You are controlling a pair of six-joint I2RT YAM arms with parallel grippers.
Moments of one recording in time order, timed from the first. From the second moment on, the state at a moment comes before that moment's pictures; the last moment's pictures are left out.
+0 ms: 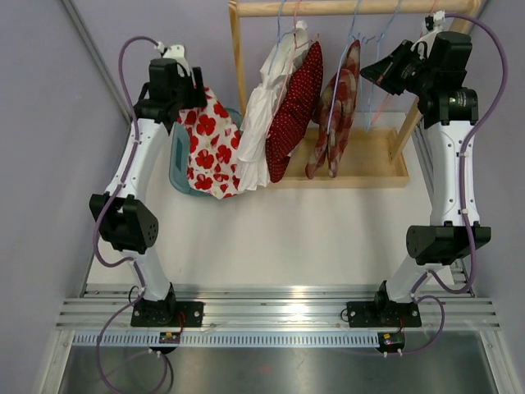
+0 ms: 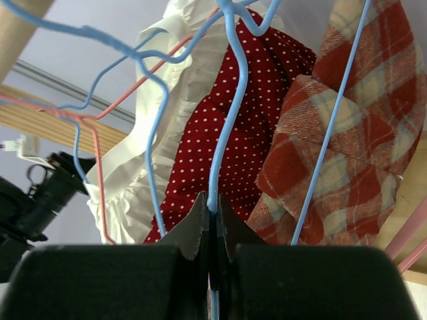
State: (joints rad) left arm -0.15 1.83 2.04 -0.51 -0.04 -0.12; right arm -0.02 1.71 2.20 -0.70 -0.46 0.62
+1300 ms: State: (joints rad) left arm -0.21 1.04 1.02 -0.53 -0.24 -0.23; right arm 0.04 1.65 2.41 -0.84 -0.38 0.49
